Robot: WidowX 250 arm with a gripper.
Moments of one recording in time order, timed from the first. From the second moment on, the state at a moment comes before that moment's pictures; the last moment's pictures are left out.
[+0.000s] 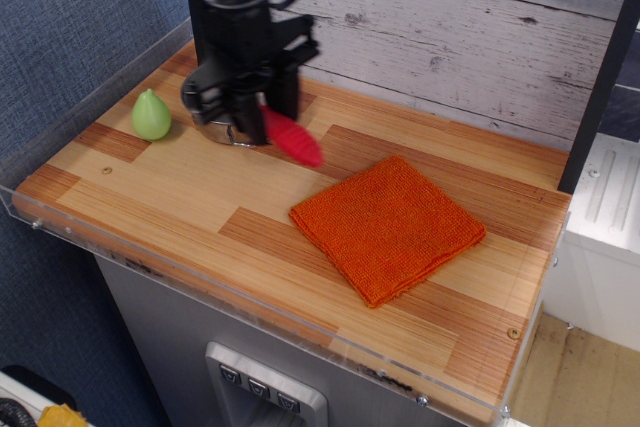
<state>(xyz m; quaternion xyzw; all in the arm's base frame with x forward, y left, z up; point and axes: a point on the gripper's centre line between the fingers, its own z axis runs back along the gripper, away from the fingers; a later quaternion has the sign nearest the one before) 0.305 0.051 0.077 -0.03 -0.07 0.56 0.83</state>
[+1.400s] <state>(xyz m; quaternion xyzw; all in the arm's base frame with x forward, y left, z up) 0.300 -0.049 0.012 0.00 -0.06 0.45 0.89</state>
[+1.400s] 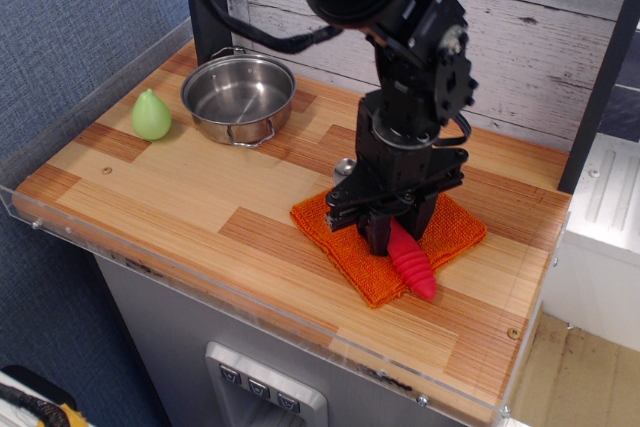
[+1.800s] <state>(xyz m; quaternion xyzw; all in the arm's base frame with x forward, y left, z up) 0.293 -0.048 0.018 0.00 -0.06 0.45 0.89</state>
